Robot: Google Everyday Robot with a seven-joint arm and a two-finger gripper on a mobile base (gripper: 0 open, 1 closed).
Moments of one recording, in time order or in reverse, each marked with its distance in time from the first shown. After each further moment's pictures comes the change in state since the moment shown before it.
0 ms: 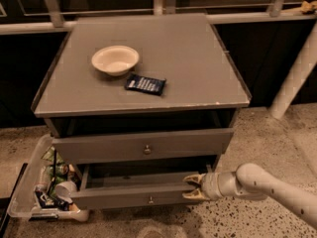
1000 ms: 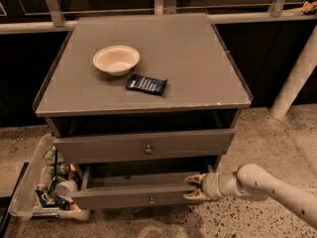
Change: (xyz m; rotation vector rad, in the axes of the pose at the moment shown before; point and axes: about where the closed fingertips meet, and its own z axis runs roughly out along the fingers) arm 0.000 0.000 0.000 0.000 0.000 0.000
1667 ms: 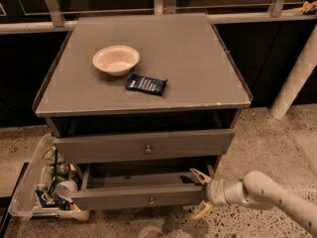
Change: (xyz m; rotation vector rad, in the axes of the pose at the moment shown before) arm 0.005 0.021 -0.006 -0.003 -0.065 -0.014
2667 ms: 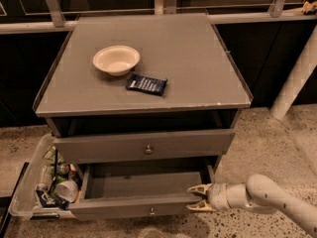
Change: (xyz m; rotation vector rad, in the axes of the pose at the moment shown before) arm -0.008 0.015 -0.009 -0.012 -0.036 -0.004
